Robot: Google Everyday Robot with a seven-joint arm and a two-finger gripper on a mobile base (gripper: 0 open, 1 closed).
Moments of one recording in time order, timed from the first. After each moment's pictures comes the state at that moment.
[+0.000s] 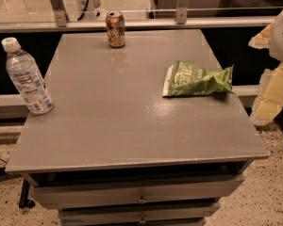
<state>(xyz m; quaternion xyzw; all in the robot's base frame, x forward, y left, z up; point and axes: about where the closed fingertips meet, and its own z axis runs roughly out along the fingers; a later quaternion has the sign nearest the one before) 0.438 -0.217 0.977 -0.60 0.78 -0.03 0.16</state>
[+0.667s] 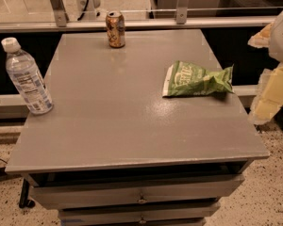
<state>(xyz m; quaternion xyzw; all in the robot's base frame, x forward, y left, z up) 0.441 -0.216 0.976 -0.60 0.78 -0.04 0.17</state>
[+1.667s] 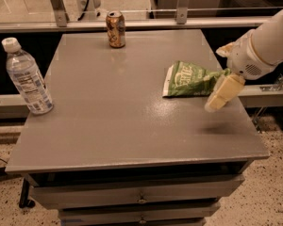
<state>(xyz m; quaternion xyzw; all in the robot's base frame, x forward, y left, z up) 0.546 -0.193 0.894 -0.58 0.77 0.03 0.28</state>
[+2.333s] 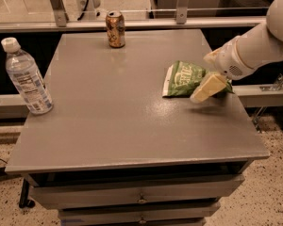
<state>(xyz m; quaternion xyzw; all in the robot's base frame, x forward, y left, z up) 0.592 -0.179 0.864 -0.55 0.77 0.06 0.31</state>
